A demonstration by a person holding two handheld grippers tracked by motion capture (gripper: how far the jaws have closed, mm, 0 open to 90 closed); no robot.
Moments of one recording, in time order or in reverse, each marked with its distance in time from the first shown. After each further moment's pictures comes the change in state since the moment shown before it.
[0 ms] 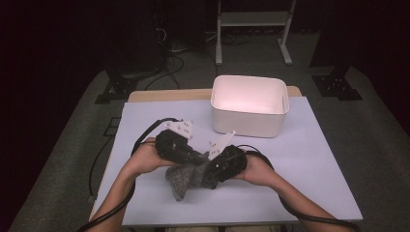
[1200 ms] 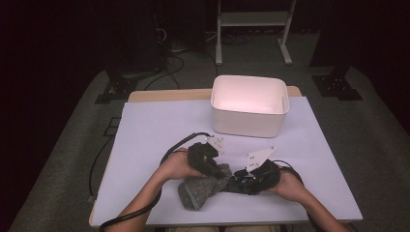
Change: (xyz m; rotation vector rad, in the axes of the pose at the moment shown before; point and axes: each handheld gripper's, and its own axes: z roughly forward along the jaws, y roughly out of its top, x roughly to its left) left arm 0.011 0.013 0.096 0.145 -0.094 -0.008; right arm 0.008 -0.103 -0.027 -0.050 -0.049 0.086
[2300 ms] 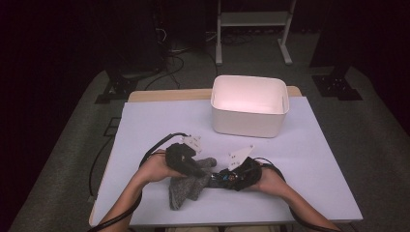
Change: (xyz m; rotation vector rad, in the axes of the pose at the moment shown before) left arm 0.000 -0.052 -0.035 -0.035 0.055 -0.079; right arm -0.009 0.021 0.044 0.010 0.042 -0.045
